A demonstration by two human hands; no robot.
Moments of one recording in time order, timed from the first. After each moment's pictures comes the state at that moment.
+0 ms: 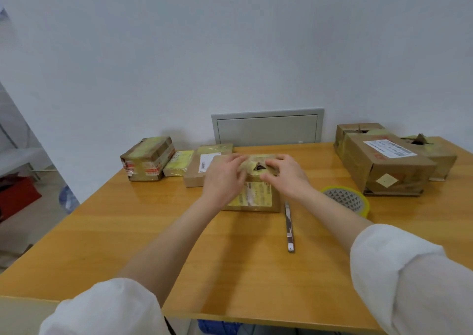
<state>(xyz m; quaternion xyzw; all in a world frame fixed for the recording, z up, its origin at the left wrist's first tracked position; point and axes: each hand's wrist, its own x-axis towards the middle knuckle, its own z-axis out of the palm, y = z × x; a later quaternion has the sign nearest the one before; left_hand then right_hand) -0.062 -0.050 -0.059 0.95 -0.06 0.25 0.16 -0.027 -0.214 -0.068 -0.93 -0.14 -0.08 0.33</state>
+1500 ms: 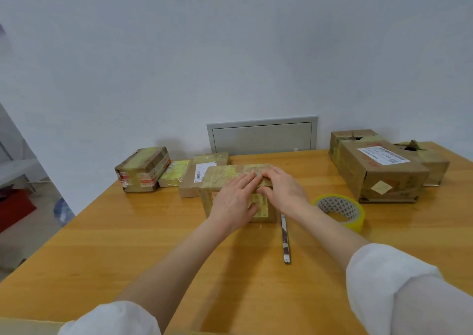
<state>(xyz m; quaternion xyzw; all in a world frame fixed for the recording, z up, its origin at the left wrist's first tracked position) -0.064 -0.071 -0.087 0.97 -0.15 0.20 0.03 -0.032 -0.213 -0.072 -0.95 -0.14 -0.08 0.27</state>
